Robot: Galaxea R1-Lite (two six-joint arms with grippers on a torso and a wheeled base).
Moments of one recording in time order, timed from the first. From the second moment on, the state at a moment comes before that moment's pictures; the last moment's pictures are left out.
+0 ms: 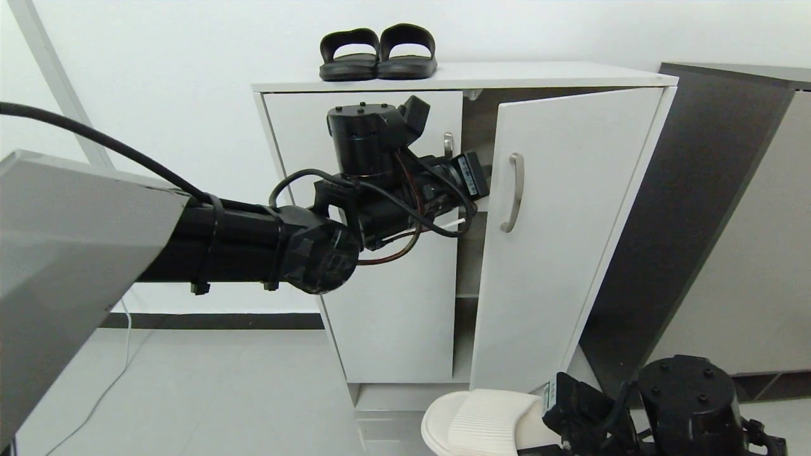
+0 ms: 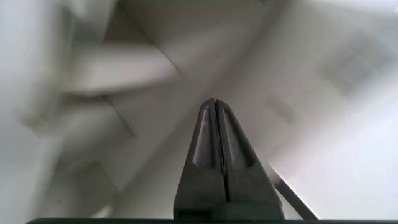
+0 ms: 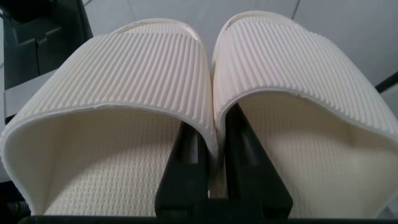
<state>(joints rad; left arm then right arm) -0.66 2.03 -1.49 -0.63 -0.27 -0.51 0.84 1.72 -0.30 -0.95 0.36 -0.07</state>
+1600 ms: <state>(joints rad) -0.19 1.02 -0.39 -0.69 -0.20 -0.35 0.76 1.77 -0.36 -1.00 0.24 -0.06</state>
